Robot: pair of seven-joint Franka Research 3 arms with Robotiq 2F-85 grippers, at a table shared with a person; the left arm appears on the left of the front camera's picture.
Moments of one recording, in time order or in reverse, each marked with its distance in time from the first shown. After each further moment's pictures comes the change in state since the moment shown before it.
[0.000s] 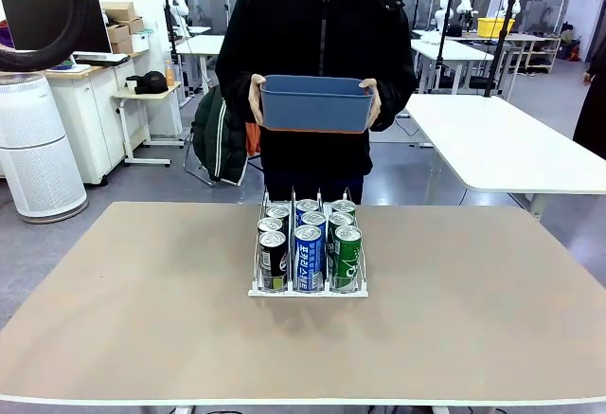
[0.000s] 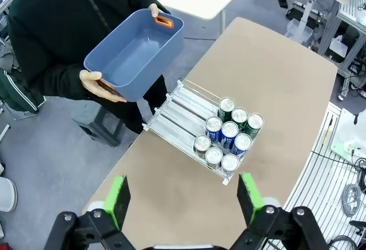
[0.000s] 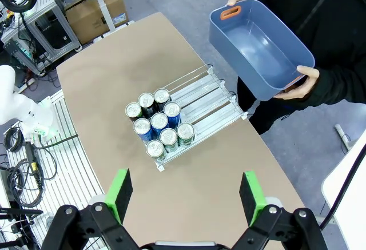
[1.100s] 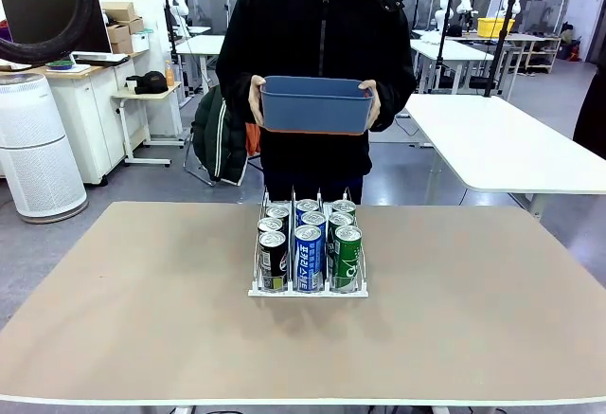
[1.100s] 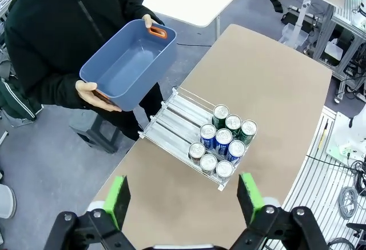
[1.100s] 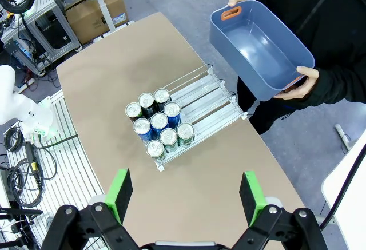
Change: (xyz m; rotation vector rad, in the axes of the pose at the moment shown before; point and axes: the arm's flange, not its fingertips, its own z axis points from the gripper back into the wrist) left arm 0.010 -0.009 0.004 -0.016 -0.024 -0.009; right arm 0.000 0.000 0.000 0.000 0.000 0.000
